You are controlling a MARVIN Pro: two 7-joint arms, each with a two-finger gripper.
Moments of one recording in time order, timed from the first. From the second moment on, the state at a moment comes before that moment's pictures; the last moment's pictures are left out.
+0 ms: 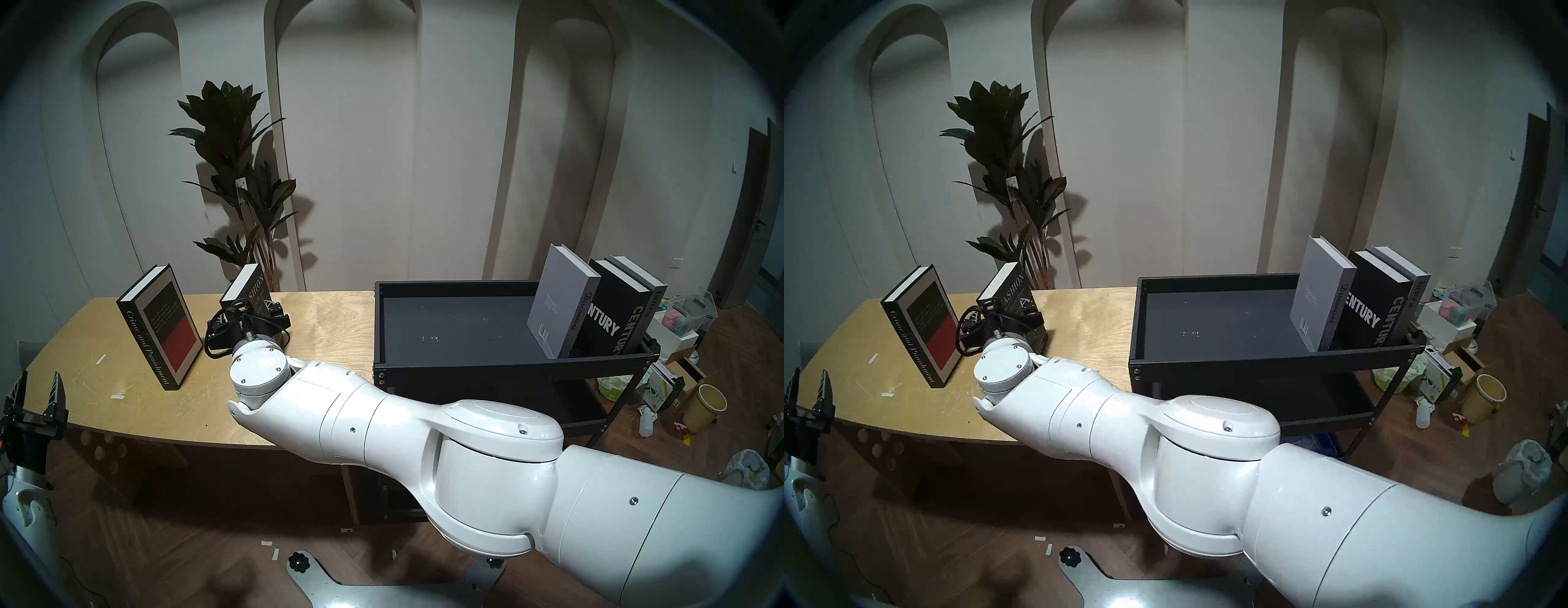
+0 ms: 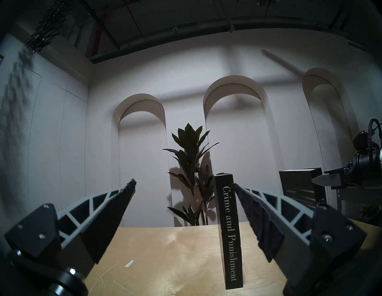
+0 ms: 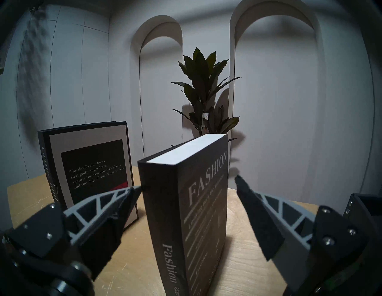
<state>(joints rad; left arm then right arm) 2.19 -1.04 -2.37 -1.44 -0.92 -0.58 -0.61 -0.61 -1.99 0.18 -0.63 0.93 -0.16 -0.56</state>
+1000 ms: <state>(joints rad) 2.16 -1.01 -2.37 -1.43 -0.94 -0.59 -0.66 -0.54 -2.00 0.20 -0.53 0.97 -0.15 -0.53</state>
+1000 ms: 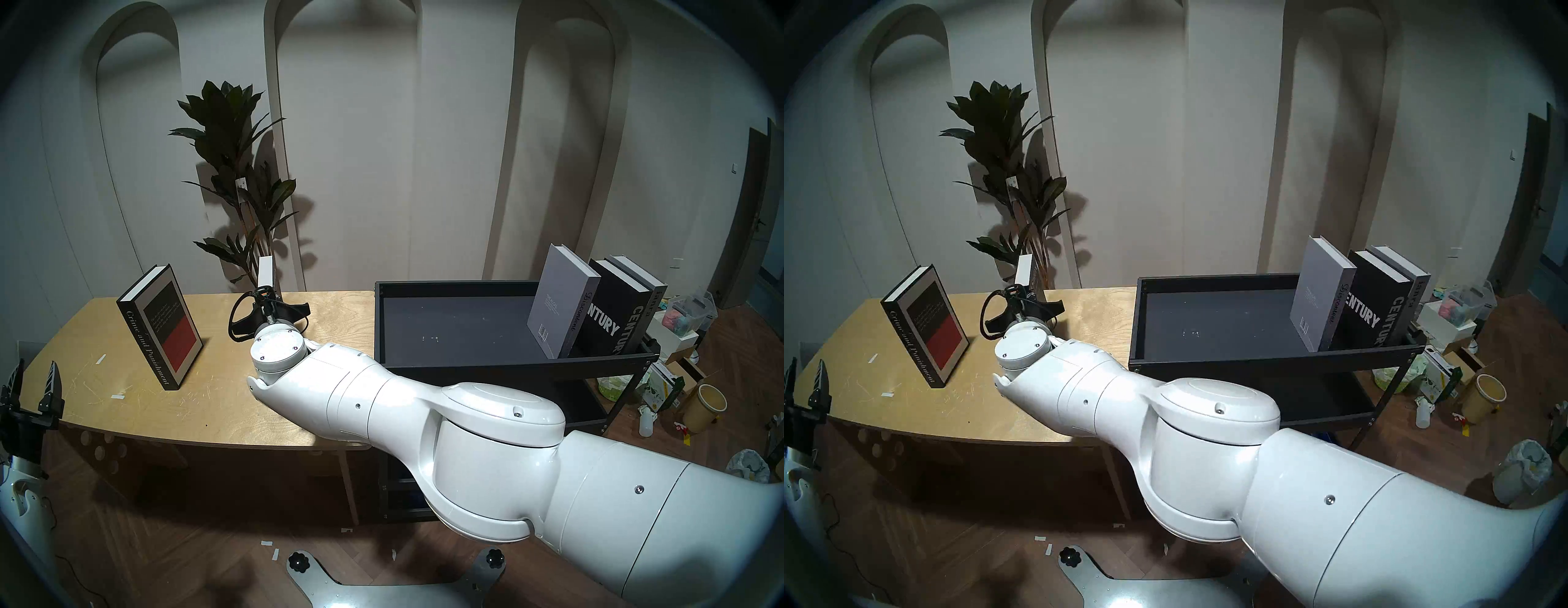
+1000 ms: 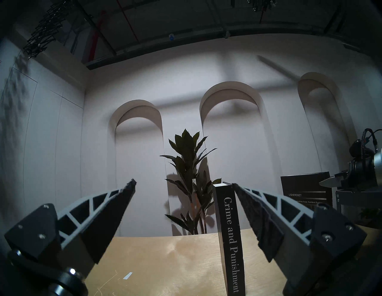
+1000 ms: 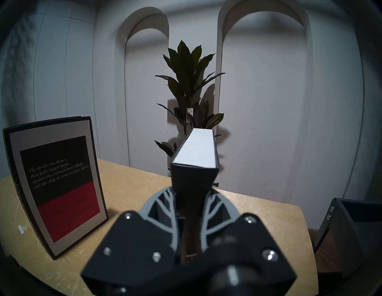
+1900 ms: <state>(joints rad) 2.20 -1.08 -2.36 -1.59 -1.01 -0.65 -0.89 -0.44 -2.00 0.20 -0.55 0.91 -0.28 -0.60</state>
